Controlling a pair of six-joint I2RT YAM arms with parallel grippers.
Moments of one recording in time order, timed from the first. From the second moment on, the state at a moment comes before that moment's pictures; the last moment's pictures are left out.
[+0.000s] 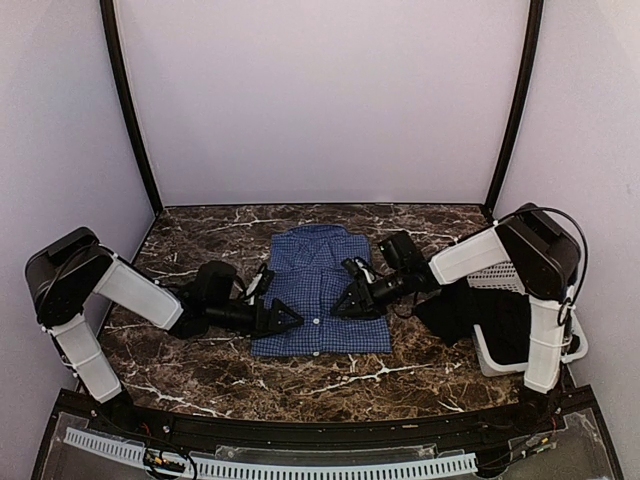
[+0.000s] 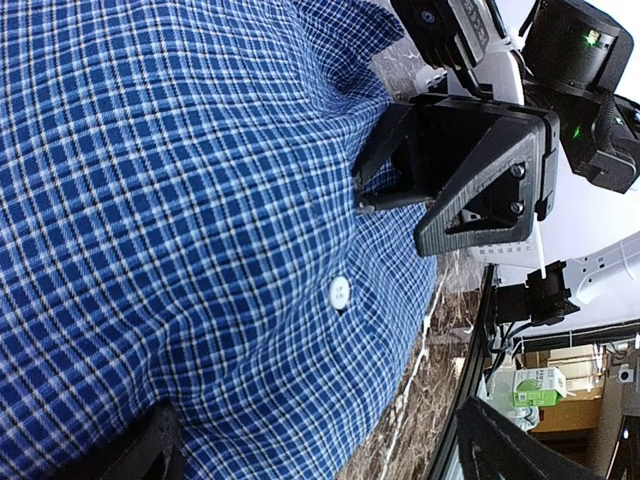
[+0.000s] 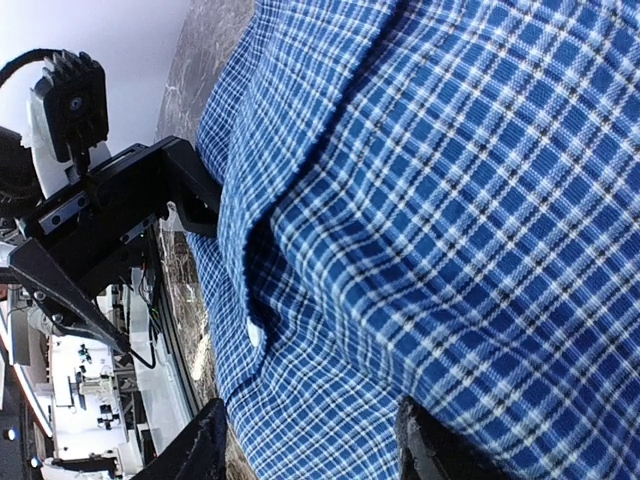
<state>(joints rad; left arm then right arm) -0.68 1.72 0.59 0.53 0.56 -0.75 0.66 2.01 1.08 0.05 -0.87 0.50</state>
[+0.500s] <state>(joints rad) -0.68 1.59 0.68 0.24 0.54 -0.62 0.54 1.89 1.13 -0.12 -0.81 0.37</state>
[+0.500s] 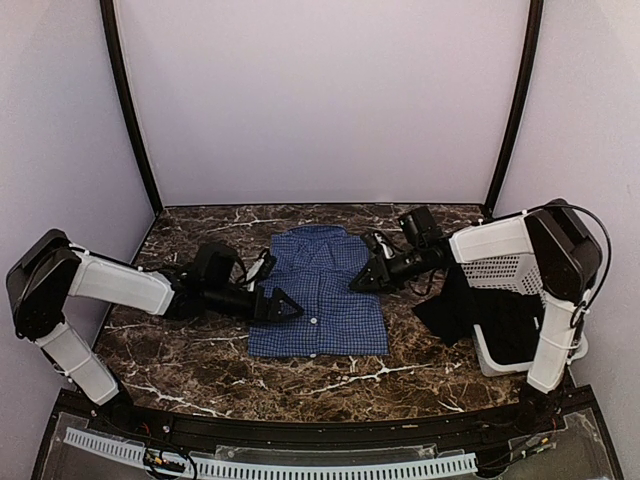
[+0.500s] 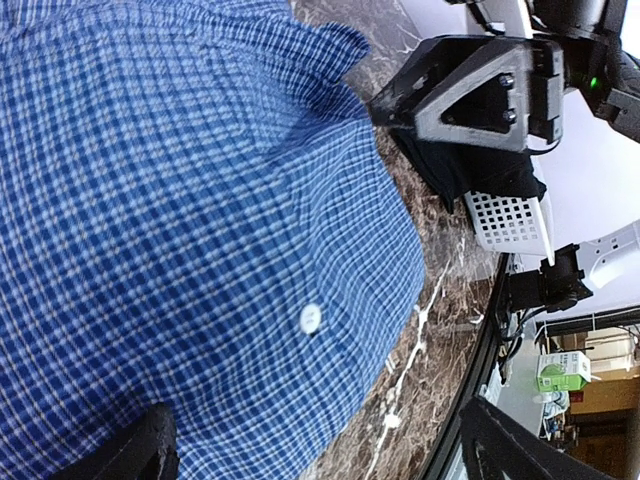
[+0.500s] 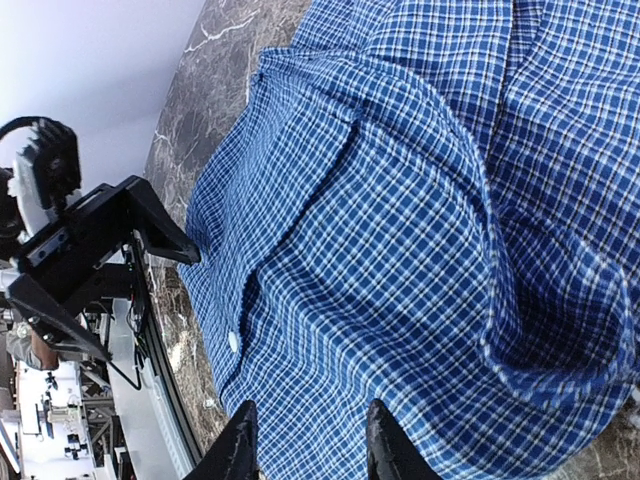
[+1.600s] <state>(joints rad) -0.68 1.68 0.80 0.13 0.53 -0.53 0.60 1.96 1.40 -0.51 -0.31 0.09</state>
